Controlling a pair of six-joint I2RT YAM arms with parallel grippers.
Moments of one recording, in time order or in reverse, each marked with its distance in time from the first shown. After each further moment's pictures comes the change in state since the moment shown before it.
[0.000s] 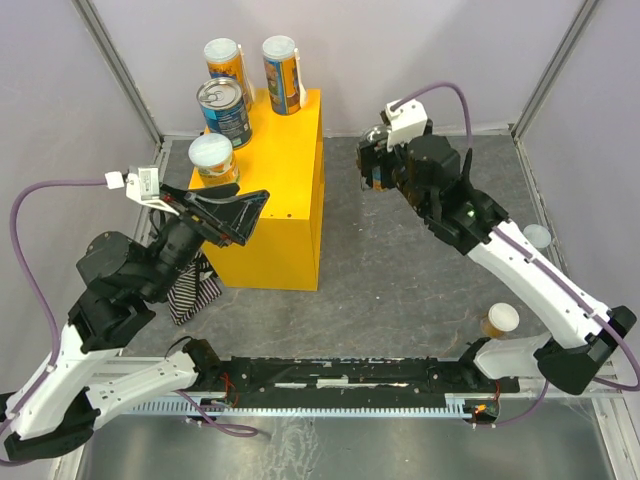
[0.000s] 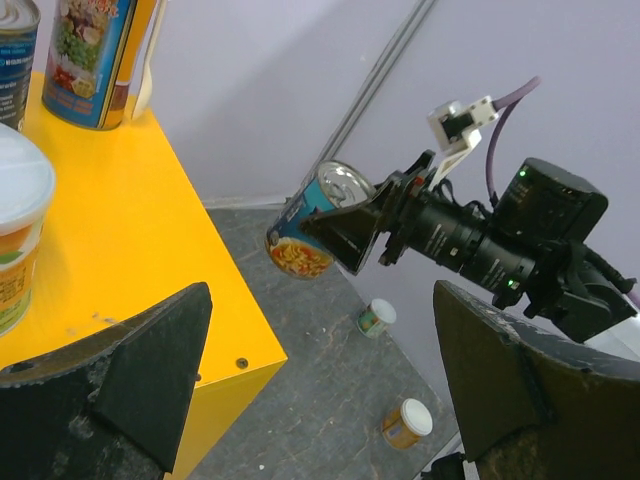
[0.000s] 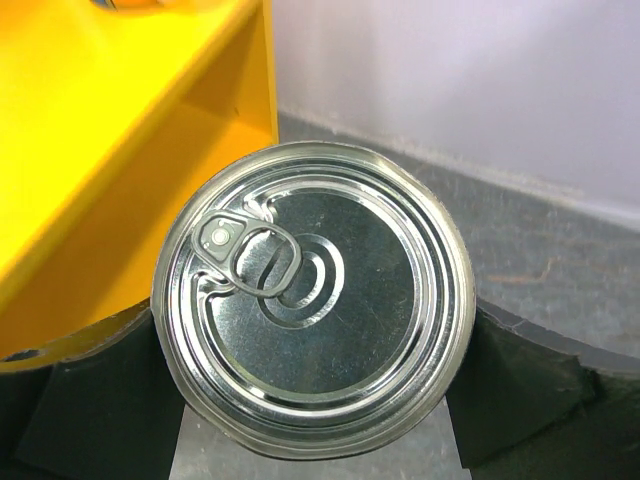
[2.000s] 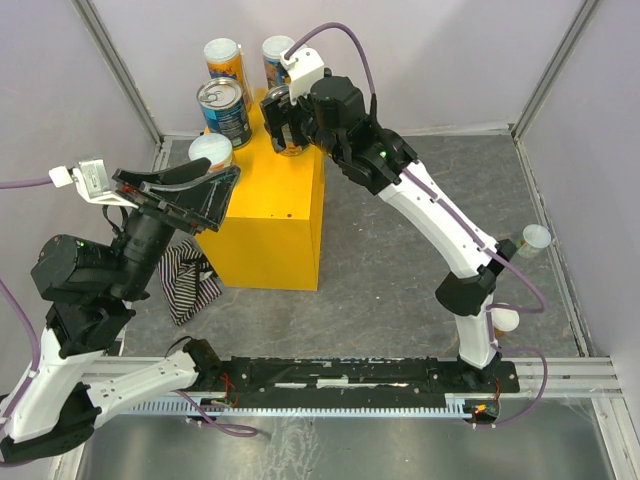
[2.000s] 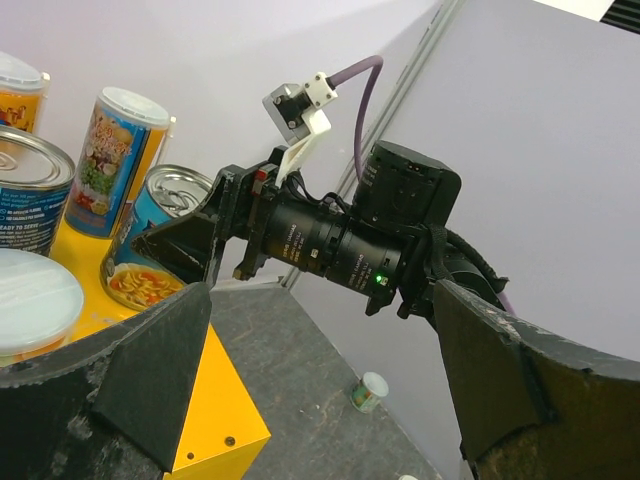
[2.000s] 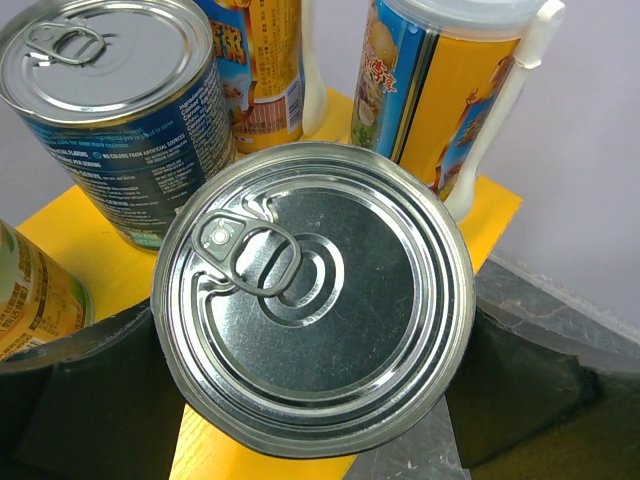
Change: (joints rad) left arm 0.000 0.025 0.145 0.074 -0.031 0.078; right arm 0.145 0.698 1.025 -0.244 -0.114 -0.029
